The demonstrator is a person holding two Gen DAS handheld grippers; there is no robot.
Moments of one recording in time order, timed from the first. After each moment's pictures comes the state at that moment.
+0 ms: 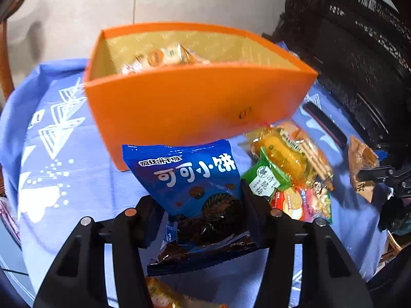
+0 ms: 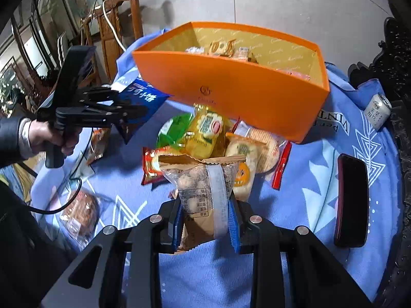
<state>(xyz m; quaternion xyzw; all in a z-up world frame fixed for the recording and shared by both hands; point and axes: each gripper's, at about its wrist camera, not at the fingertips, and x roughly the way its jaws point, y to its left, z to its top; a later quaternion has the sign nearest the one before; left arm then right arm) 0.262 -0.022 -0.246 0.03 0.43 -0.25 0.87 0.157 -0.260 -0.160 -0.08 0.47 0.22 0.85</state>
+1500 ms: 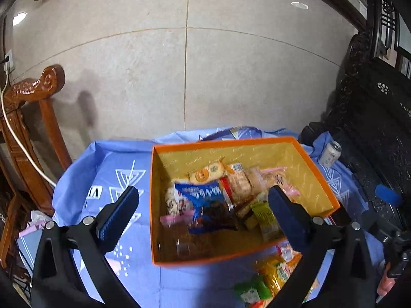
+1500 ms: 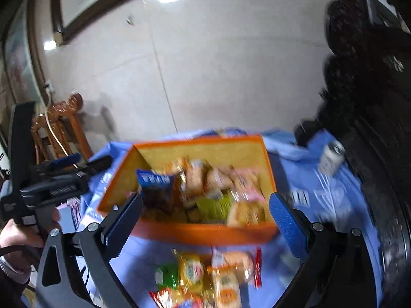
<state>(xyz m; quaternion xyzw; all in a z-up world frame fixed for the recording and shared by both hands) 0.339 -0.046 -0.084 0.01 0.35 -0.09 0.93 0.239 -0.258 -0.049 0.05 0.34 0.05 0.94</state>
